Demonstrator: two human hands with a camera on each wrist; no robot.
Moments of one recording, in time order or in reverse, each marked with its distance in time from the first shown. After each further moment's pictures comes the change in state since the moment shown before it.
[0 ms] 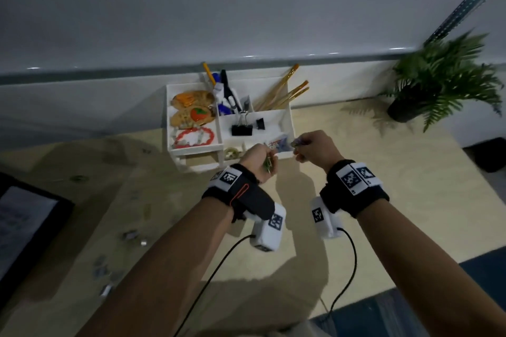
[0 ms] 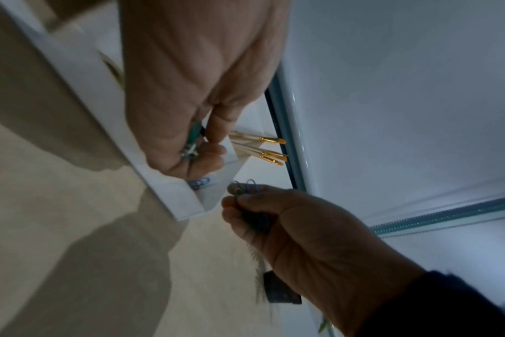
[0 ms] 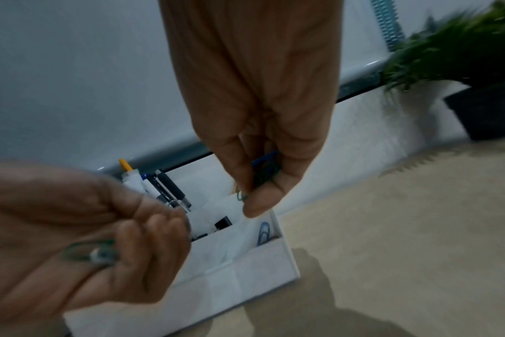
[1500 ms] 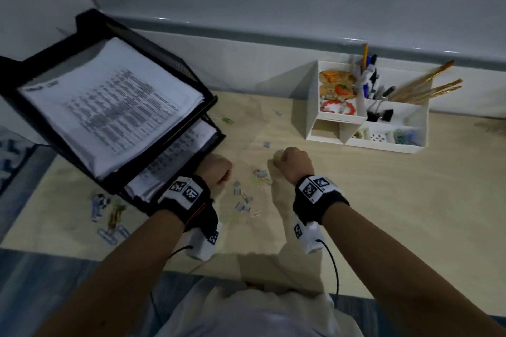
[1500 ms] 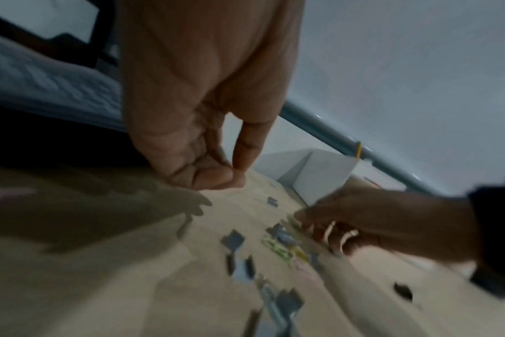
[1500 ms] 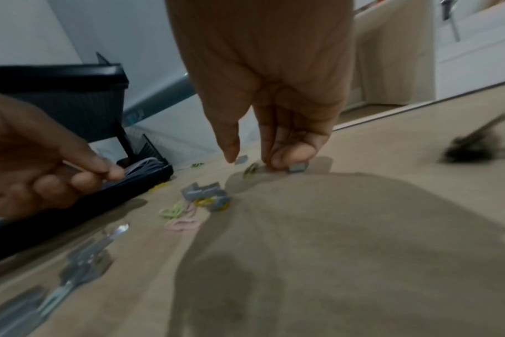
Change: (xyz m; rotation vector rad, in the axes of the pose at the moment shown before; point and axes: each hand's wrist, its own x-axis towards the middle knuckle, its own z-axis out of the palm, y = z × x) left_hand -0.147 -0.034 -0.317 0.522 0.552 0.296; right_hand -0.109 -0.116 0.256 -0.359 -0.227 -0.239
